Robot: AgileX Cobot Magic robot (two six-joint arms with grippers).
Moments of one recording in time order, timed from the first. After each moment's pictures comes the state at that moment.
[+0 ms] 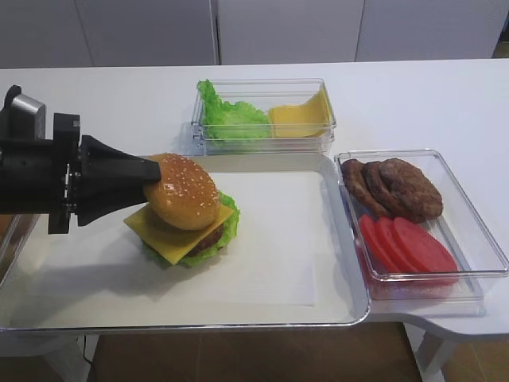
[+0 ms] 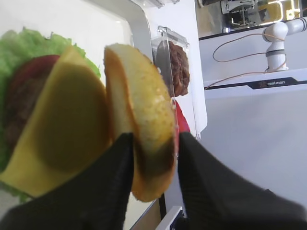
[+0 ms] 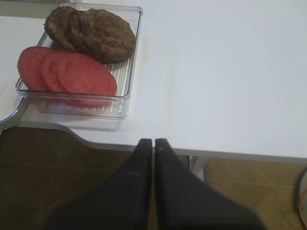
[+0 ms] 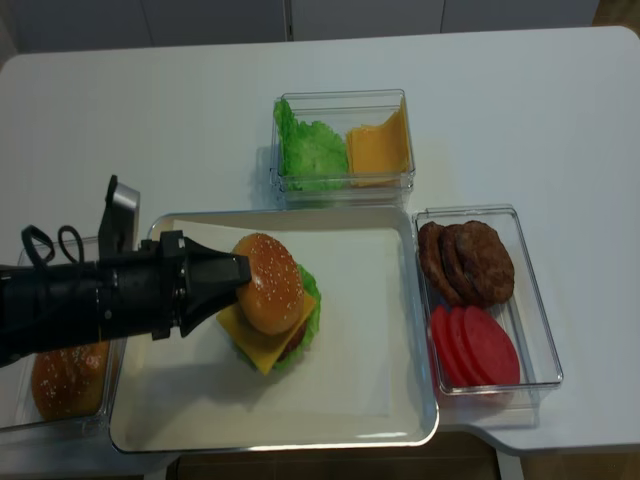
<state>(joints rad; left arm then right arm) 0.04 1.54 -0.62 -1.58 1.16 1.01 0.11 -0.02 -0.48 0.03 1.14 -0.03</state>
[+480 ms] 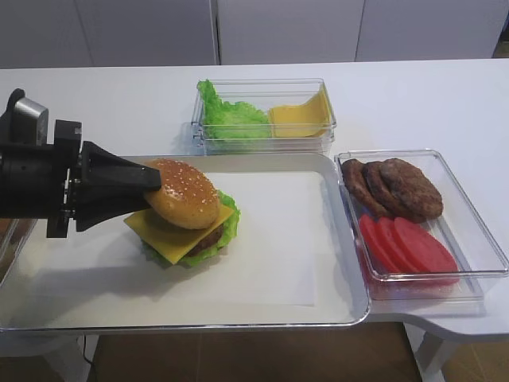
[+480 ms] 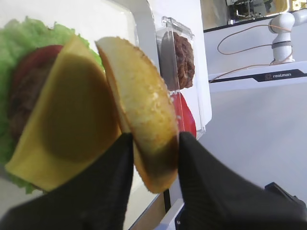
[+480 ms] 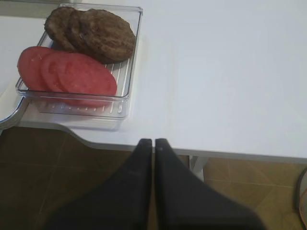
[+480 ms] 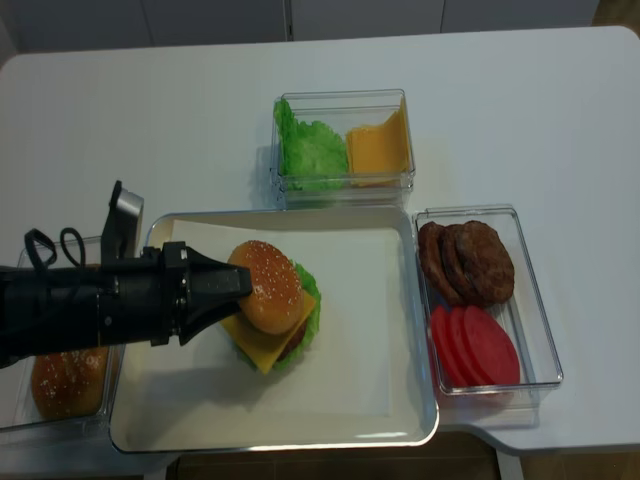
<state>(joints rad) 0.04 1.54 -0.62 -1.54 1.16 1.01 0.11 -0.02 -0.48 0.03 1.14 -0.03</state>
